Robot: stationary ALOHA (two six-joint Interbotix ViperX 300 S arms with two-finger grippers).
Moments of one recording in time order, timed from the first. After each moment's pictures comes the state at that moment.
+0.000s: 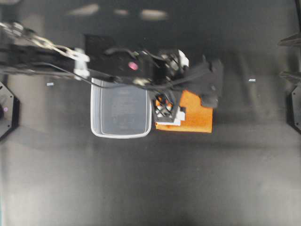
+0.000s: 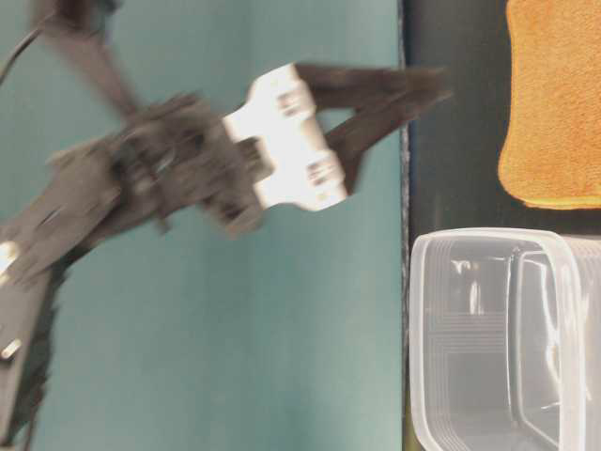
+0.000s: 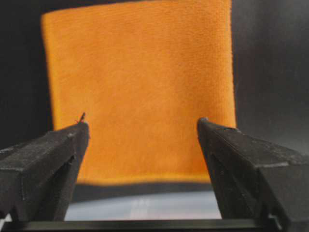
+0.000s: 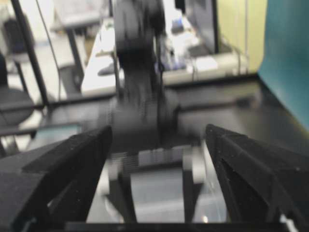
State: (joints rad) left arm 0.01 0.40 -0.13 0.04 0.81 0.14; right arm -0.08 -1.24 1.16 0.01 0.03 0.08
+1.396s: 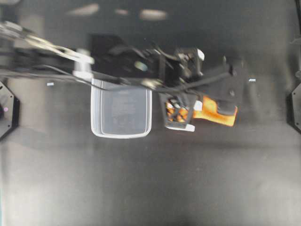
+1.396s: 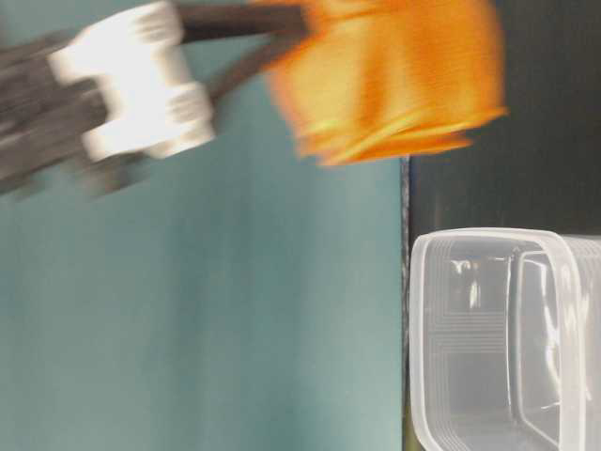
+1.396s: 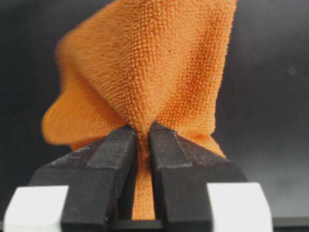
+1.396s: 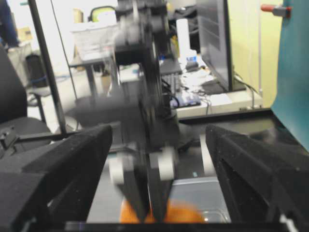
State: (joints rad) left arm -0.03 0.32 -0.31 0.04 0.97 0.15; right arm -0.04 -1.27 1.15 0.01 0.00 0.08
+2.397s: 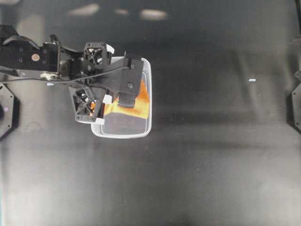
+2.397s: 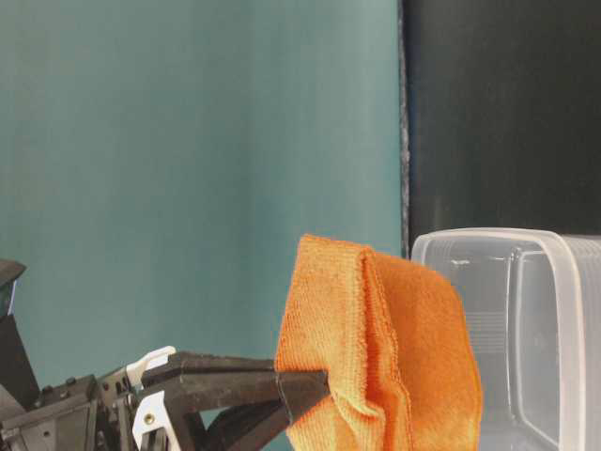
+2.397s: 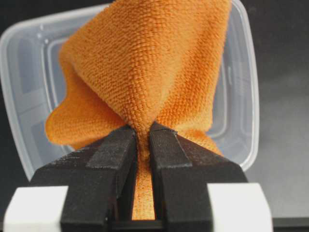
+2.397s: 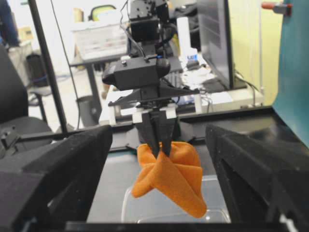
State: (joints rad) left arm 0.01 -0.13 0.36 0.04 0.89 0.14; right arm -0.04 -1.27 1.16 0.01 0.00 0.09
